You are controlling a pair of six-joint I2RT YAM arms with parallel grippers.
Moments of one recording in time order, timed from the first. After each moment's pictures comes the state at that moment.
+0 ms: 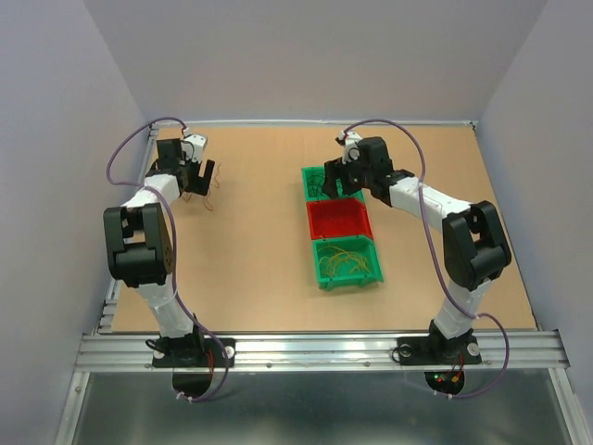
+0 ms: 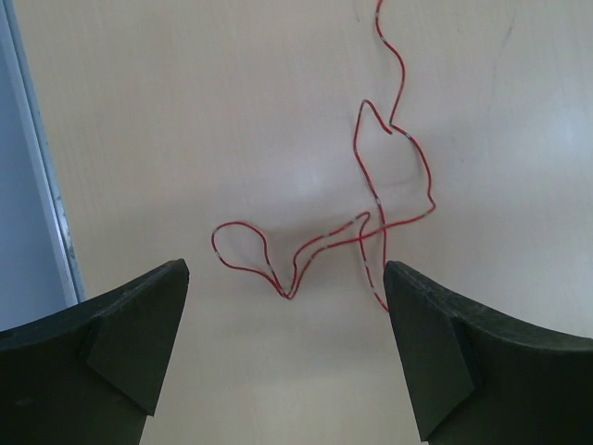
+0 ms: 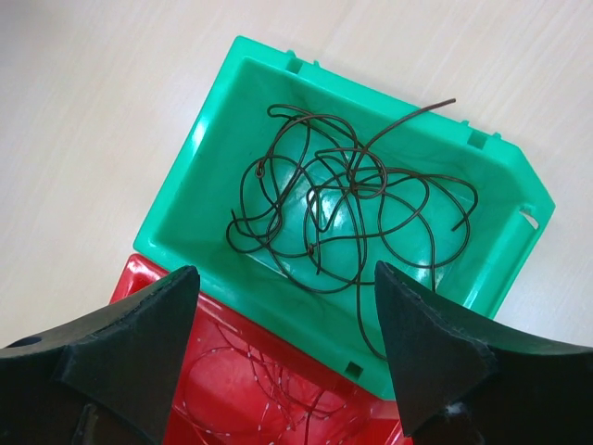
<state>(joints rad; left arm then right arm) 0.08 1.77 1.19 -0.16 0.06 0.36 0.42 1.83 1.31 -0.08 -0.27 0.06</state>
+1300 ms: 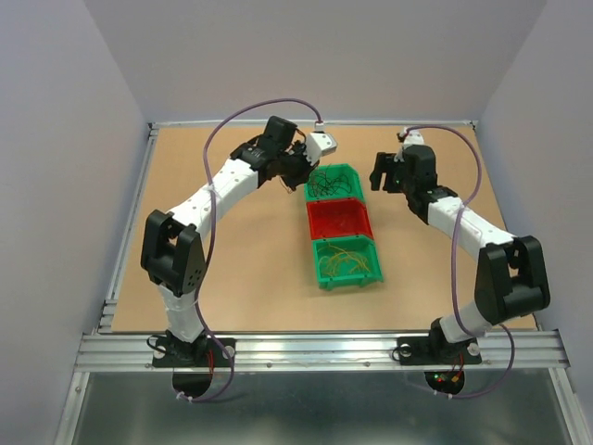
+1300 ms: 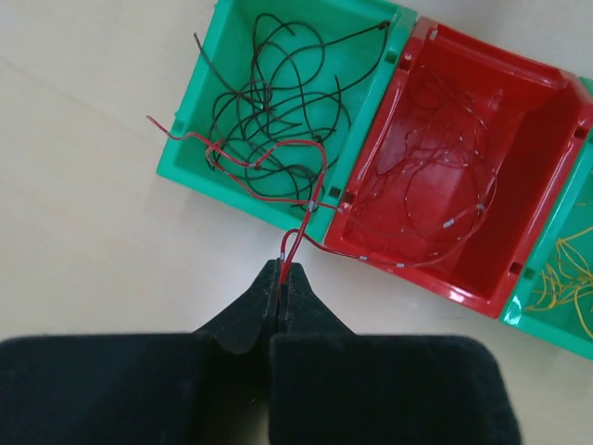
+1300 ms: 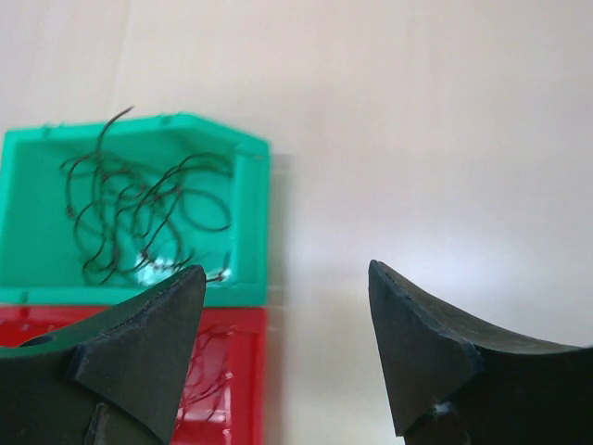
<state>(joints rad) -0.53 1.80 1.62 -0.58 0.33 0.43 0.26 1.55 1.03 0.03 0.01 0.20</state>
